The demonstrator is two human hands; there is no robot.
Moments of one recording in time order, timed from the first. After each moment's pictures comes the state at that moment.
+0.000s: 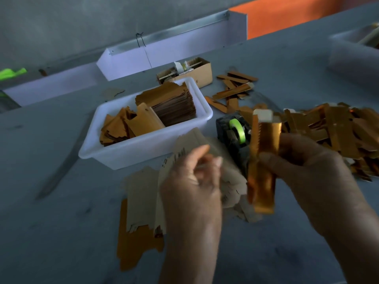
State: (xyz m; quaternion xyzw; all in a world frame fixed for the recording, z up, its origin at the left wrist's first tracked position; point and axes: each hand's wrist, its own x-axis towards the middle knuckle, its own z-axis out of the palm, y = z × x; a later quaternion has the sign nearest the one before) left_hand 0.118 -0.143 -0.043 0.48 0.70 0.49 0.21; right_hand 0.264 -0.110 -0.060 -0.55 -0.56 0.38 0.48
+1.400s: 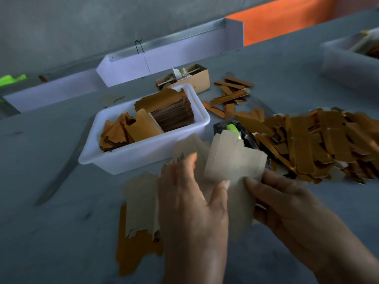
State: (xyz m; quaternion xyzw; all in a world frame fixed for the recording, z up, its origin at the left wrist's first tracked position) left_hand 0.120 -0.158 -0.046 0.57 0.70 0.42 0.10; right_hand 0.253 -0.130 -0.074 -0.37 -0.35 0.74 0.45
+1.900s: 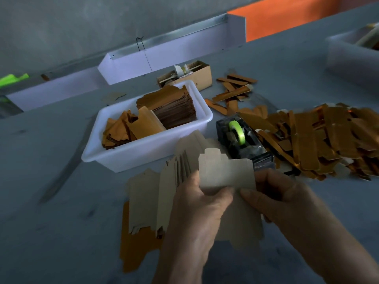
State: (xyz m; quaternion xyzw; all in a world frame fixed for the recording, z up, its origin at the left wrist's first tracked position) left_hand 0.107 -0.148 -0.060 0.45 0.65 0.44 0.43; right_hand 0.250 -0.136 -0.076 -0.51 -0.53 0.53 0.41
